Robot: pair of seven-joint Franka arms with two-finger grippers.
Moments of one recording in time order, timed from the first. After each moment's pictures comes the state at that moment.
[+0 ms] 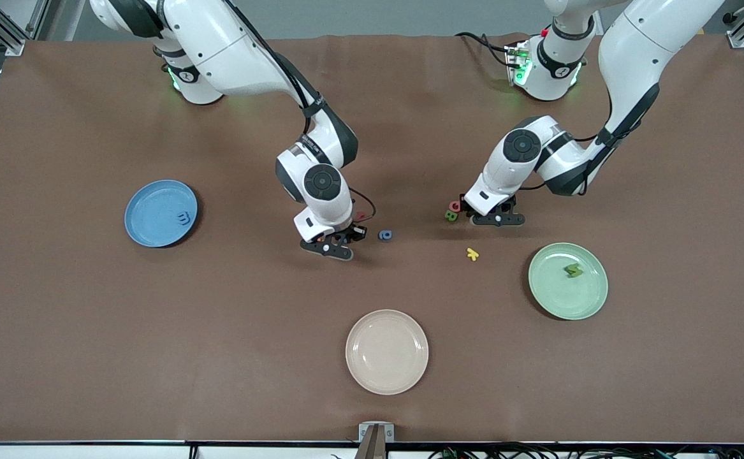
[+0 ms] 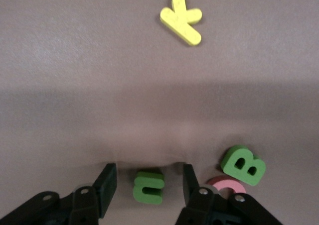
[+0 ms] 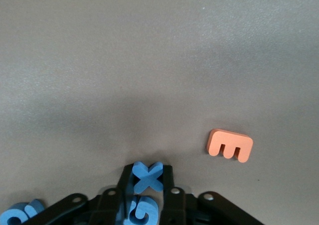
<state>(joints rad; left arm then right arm) 0.29 0.49 -0.74 -2.35 0.65 2.63 -0.95 0.69 0.72 0.02 -1.68 0.03 2.39 0.94</state>
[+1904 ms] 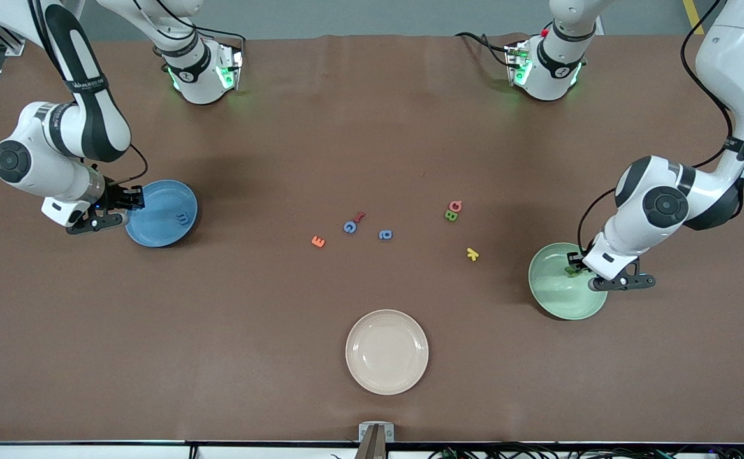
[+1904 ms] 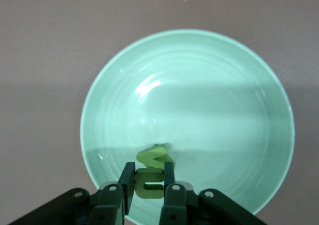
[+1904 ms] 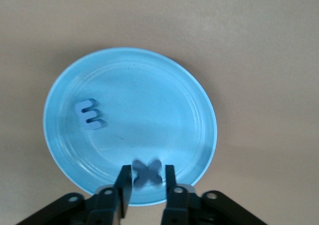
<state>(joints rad) 0.64 0.58 -0.72 -2.01 0.65 2.39 -0.51 -0.14 0.11 -0.04 -2.38 -0.04 2.30 -0.36</state>
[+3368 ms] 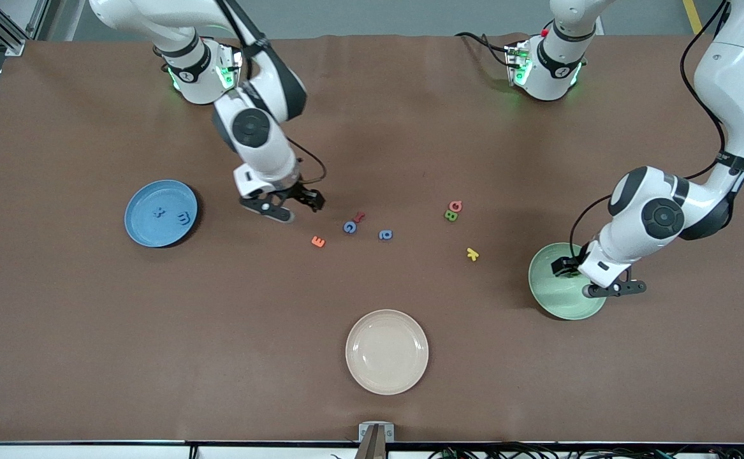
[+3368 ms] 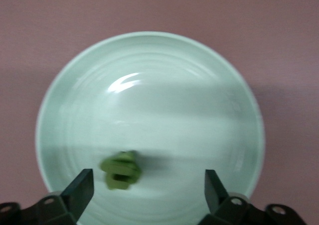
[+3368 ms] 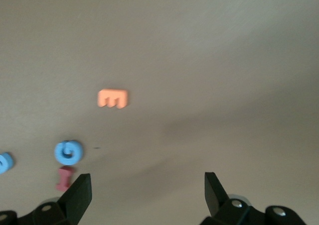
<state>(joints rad) 0.65 0.65 -0.79 -1.97 0.65 2.39 -0.62 0.67 0.34 0.00 -2.11 0.08 2.46 1.05</state>
